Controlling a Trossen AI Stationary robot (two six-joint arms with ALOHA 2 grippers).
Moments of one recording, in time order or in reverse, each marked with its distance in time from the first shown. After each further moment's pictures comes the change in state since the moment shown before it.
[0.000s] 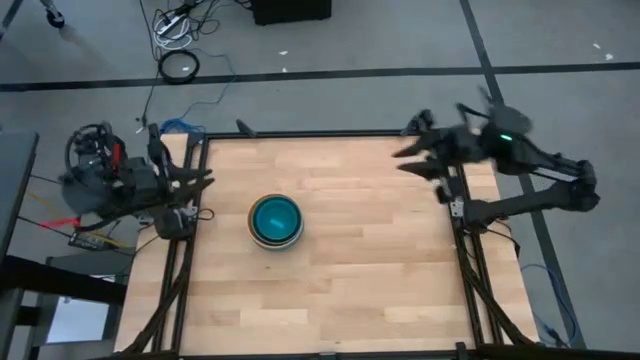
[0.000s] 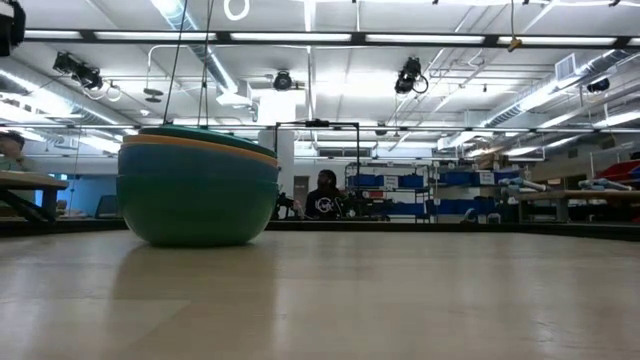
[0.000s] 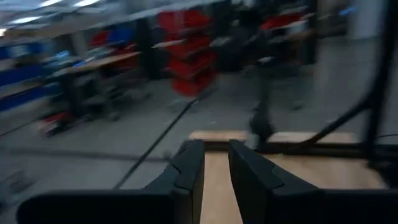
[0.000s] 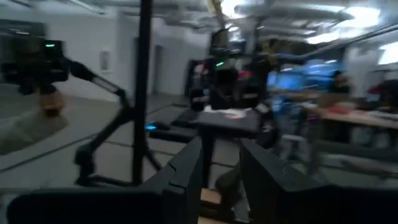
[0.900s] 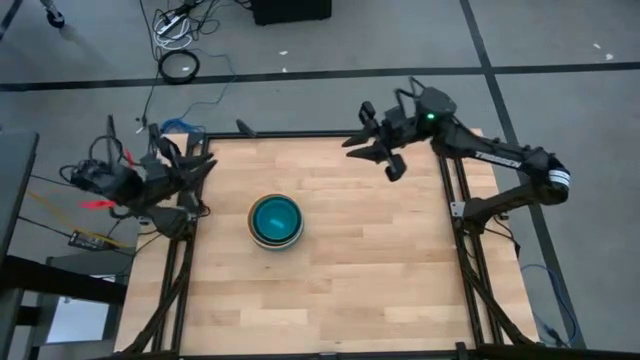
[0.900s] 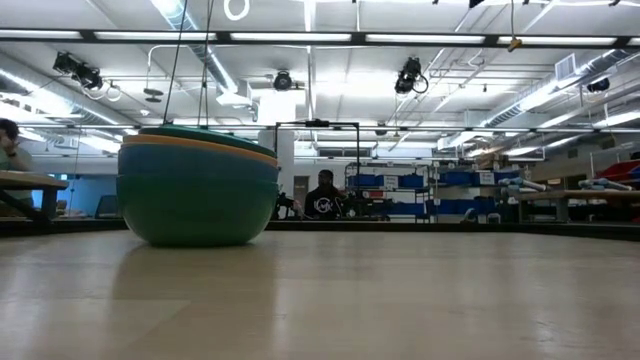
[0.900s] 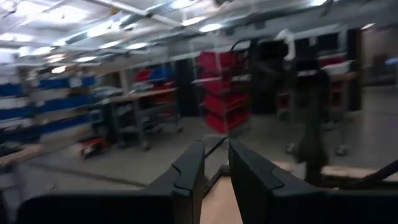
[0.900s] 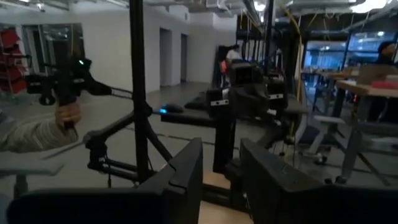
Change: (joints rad) left arm 0.419 -0.457 -0.645 0.600 0.299 0.323; right arm -0.241 0.358 0.002 0.325 -0.358 0.092
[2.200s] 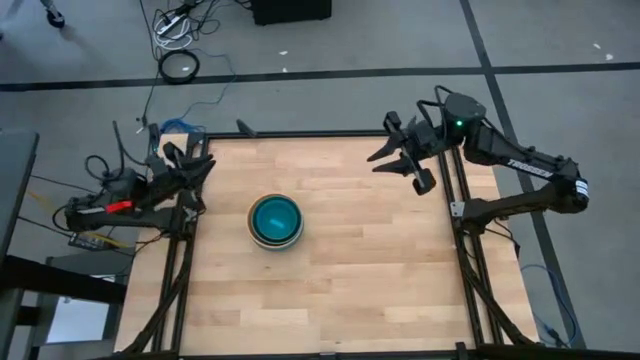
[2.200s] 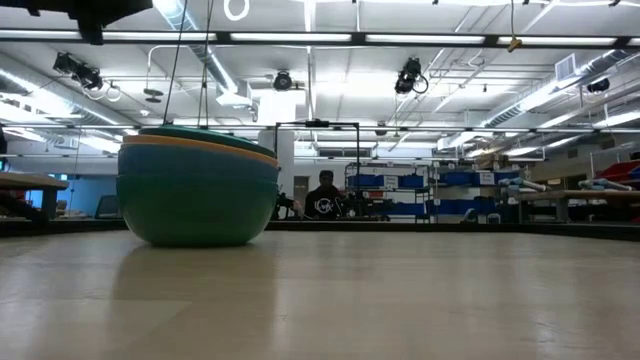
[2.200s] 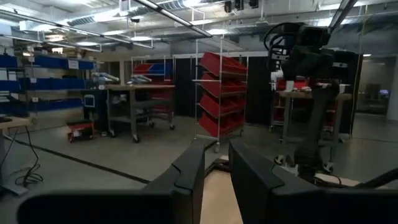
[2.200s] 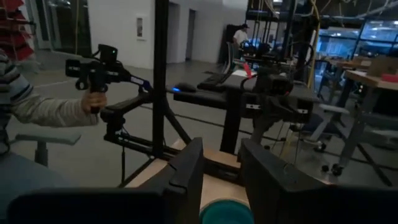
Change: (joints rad) left arm 0.437 -0.270 -0.183 -0.150 0.420 -0.276; right arm 0.057 -0.209 0.000 -0.345 0.046 -0.157
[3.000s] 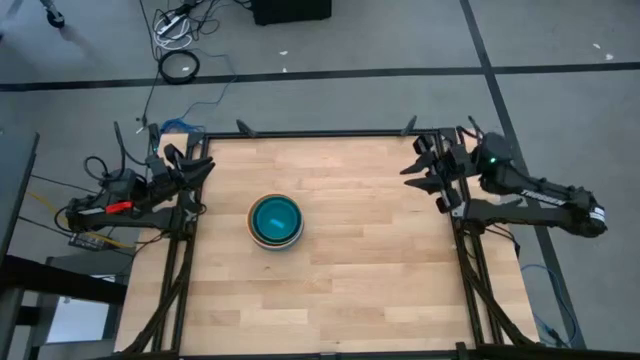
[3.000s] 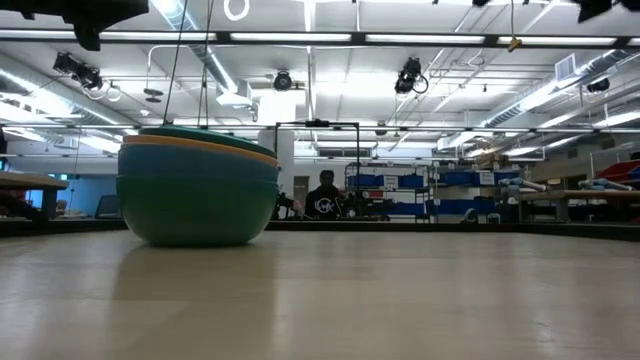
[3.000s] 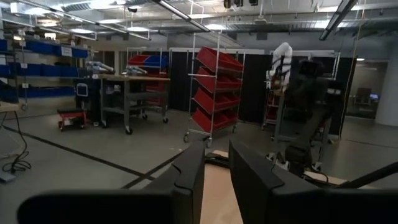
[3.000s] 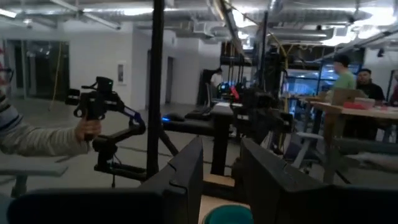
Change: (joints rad) left arm 0.000 -0.032 0.000 -0.062 0.011 -0.074; right arm -0.037 -0.435 -0.577 0.416 0.073 0.203
